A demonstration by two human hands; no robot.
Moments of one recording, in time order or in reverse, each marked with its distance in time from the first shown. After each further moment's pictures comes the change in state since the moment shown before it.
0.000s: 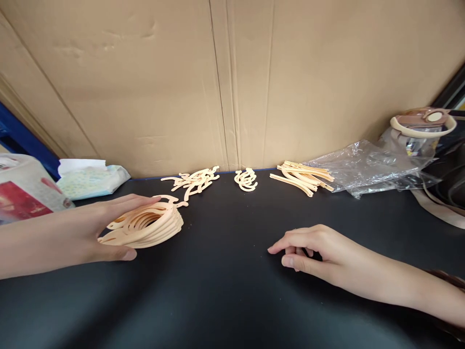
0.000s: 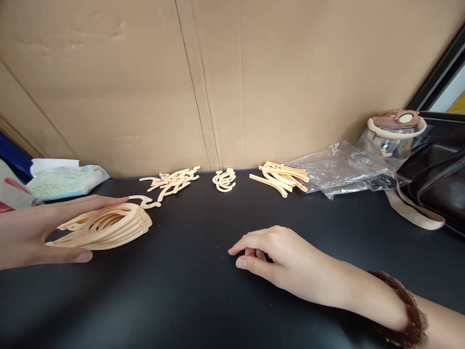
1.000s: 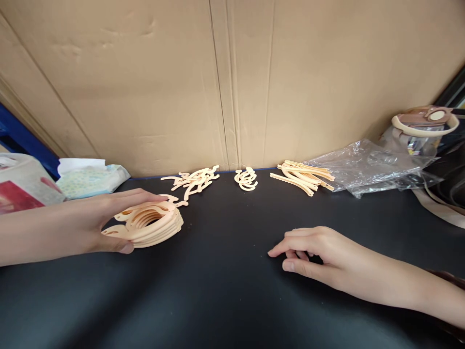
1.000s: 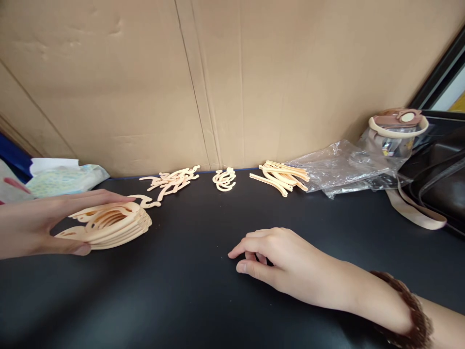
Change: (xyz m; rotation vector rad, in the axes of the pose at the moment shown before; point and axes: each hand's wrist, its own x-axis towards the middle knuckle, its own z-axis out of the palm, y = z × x) left_hand 0.023 0.002 -0.024 0.234 -0.379 -0.008; right_hand 0.002 -0.001 0.000 -0.071 -0.029 -0.053
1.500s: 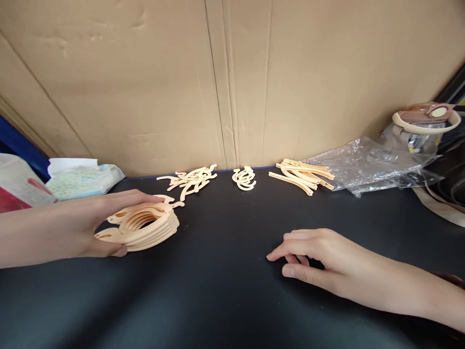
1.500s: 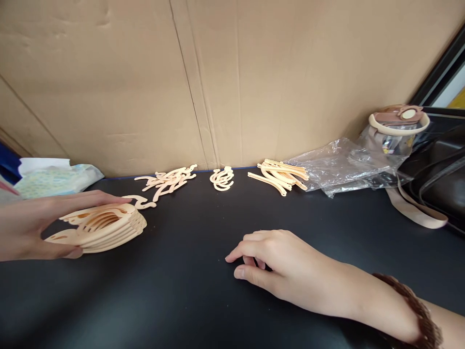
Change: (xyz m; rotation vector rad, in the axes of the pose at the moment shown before) left_hand 0.006 -0.005 0.006 -0.022 -0.029 -0.057; right_hand -0.001 -0.003 -0.001 -0.024 0.016 0.002
